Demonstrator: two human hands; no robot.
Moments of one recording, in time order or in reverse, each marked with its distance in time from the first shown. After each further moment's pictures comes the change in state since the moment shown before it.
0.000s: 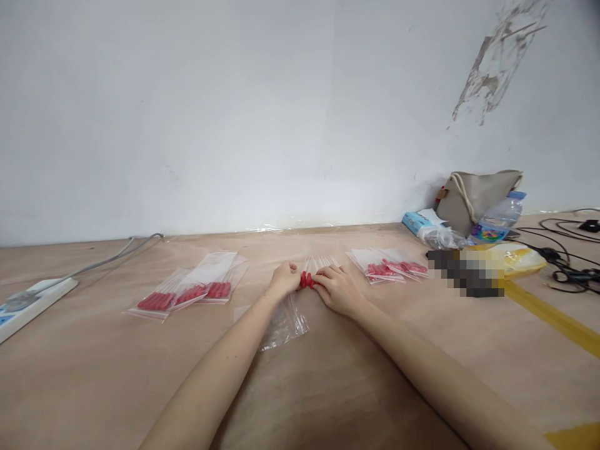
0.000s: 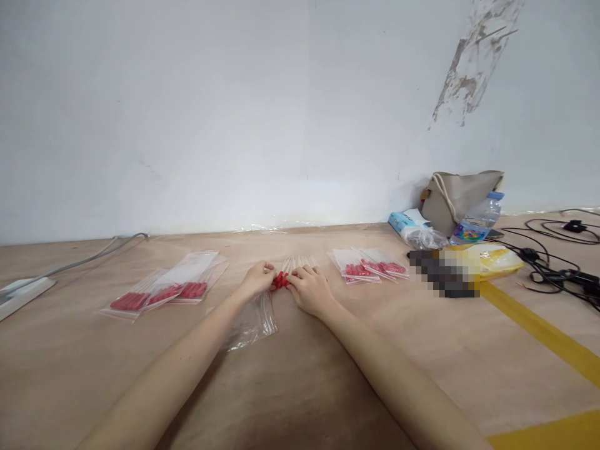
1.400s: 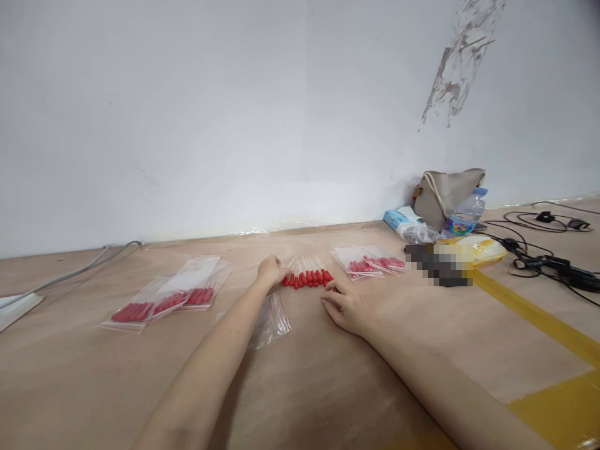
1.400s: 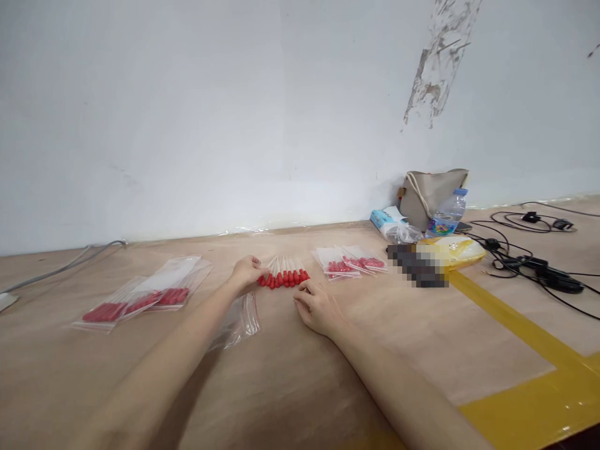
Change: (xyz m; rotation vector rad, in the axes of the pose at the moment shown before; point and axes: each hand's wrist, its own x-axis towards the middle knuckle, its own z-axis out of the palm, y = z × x) left_hand 0.026 0.017 -0.005 0.328 0.133 0.010; right_hand -0.063 0.021 -0.002 0.220 0.205 0.025
